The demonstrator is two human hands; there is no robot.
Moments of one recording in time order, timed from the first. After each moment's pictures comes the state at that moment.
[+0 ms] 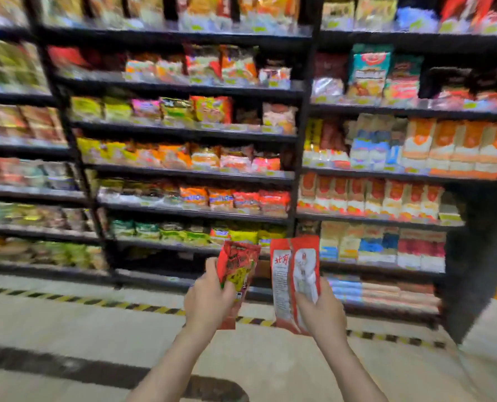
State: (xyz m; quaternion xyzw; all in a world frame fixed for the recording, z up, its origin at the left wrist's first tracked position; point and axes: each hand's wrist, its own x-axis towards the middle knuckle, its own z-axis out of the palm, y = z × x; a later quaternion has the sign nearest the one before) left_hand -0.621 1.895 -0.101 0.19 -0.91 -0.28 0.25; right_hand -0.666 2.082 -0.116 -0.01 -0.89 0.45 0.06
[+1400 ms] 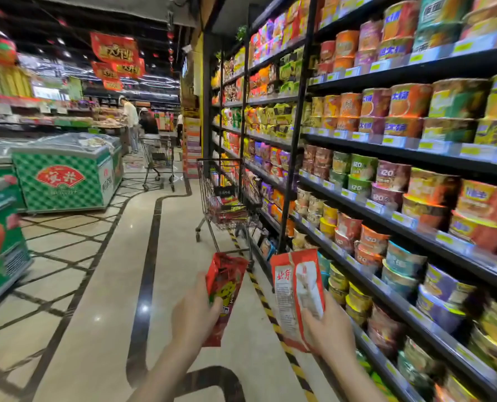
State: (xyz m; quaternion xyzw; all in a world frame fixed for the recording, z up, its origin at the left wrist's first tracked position) left_hand -0.545 0.806 -0.090 0.66 -0.66 -0.08 0.35; right_hand -0.765 0.847 -0.097 0.51 -0.76 0.38 -0.15
